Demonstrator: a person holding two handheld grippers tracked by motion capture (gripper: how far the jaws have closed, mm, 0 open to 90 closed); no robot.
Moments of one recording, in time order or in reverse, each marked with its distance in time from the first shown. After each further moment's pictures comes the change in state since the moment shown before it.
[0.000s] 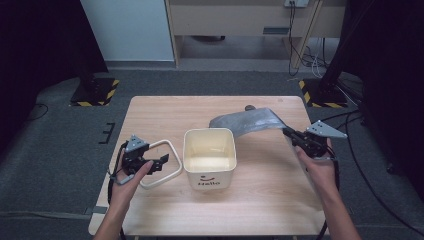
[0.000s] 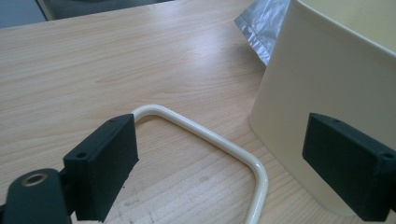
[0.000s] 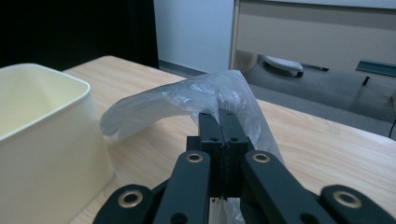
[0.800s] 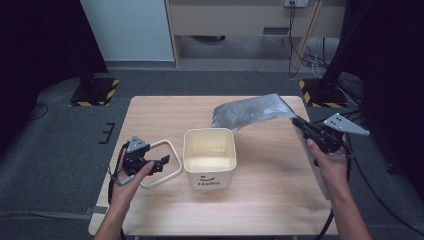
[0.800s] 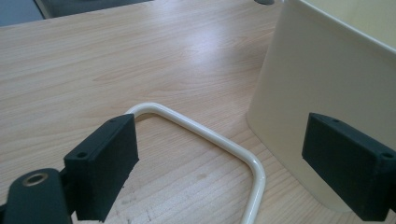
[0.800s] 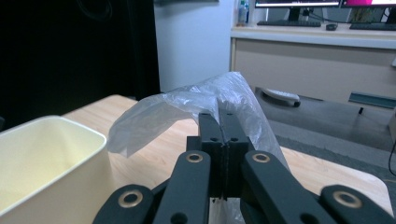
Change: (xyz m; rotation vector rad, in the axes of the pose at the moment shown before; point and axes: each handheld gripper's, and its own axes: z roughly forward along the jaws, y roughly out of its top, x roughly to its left) left arm -0.003 -0.001 0.002 0.019 -0.002 0.015; right arm -0.004 0.038 -0.031 -0.130 0.005 0.020
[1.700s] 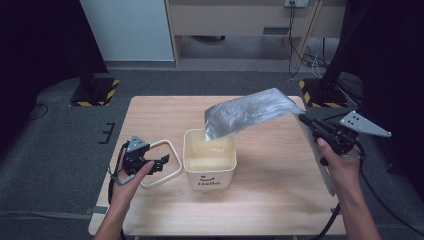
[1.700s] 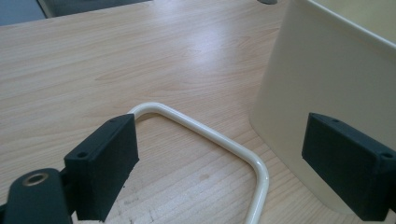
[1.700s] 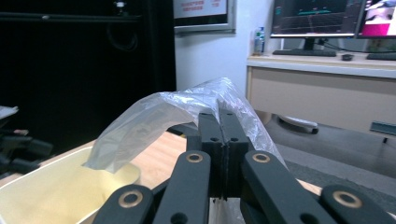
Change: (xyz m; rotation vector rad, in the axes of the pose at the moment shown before) left arm 0.001 0.001 0.000 0.001 0.006 0.002; right arm 0.012 0.029 -0.029 -0.097 0.088 -0.008
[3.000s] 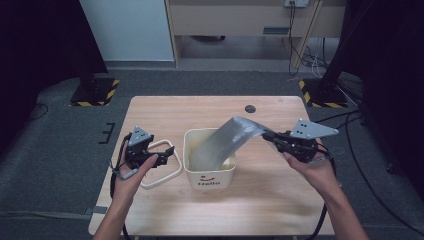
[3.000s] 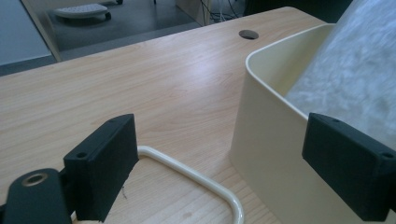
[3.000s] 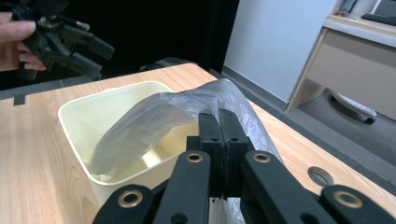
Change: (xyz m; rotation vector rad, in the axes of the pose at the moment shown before) left arm -0.022 0.039 -0.015 -0.068 -0.008 0.033; right arm 0.063 -0.012 0.050 0.254 0.223 -0.199
